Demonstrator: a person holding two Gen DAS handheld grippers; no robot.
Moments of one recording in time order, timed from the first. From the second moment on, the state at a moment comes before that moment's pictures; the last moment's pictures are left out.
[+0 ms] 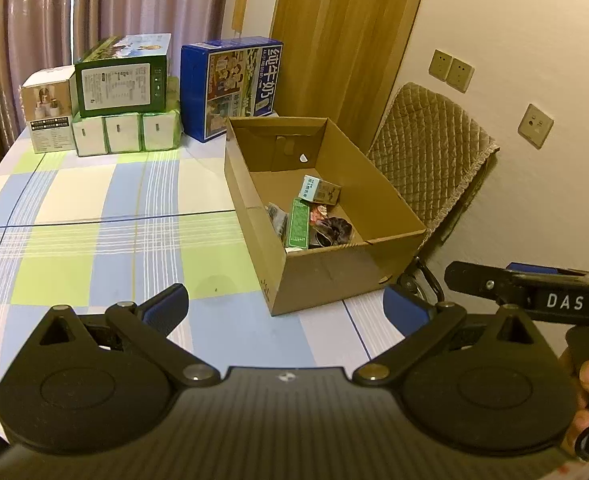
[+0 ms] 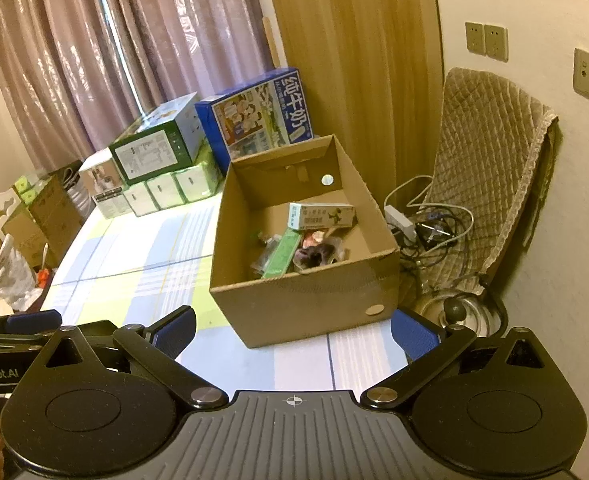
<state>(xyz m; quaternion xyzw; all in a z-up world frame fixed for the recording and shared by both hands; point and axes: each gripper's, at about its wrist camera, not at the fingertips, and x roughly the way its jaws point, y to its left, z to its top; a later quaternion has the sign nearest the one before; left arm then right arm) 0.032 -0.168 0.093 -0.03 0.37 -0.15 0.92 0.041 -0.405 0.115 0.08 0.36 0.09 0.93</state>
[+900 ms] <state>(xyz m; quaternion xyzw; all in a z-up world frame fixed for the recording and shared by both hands) 0.011 -0.151 0.088 -0.03 0.37 -0.12 0.92 0.022 -0.389 0.108 0.06 0.37 0.10 0.92</state>
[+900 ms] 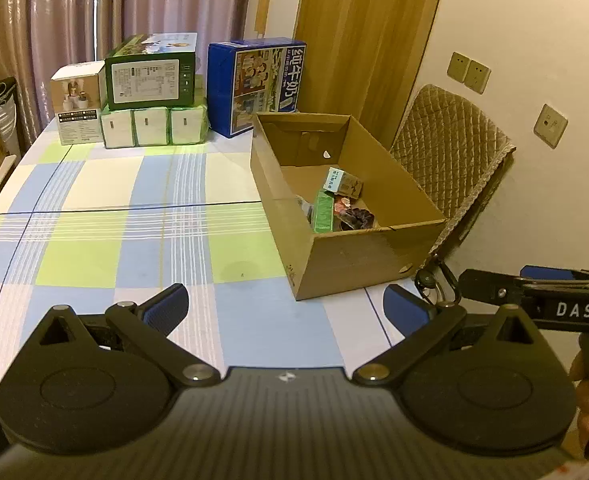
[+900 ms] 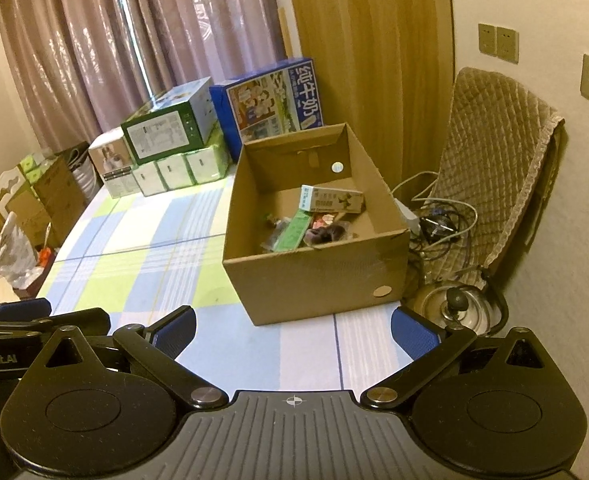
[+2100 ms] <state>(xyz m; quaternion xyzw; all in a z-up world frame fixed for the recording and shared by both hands) 0.016 -0.147 0.081 -0.03 0.37 -0.12 0.92 0.026 -0.385 0.107 0.05 0.37 0.10 0.92</state>
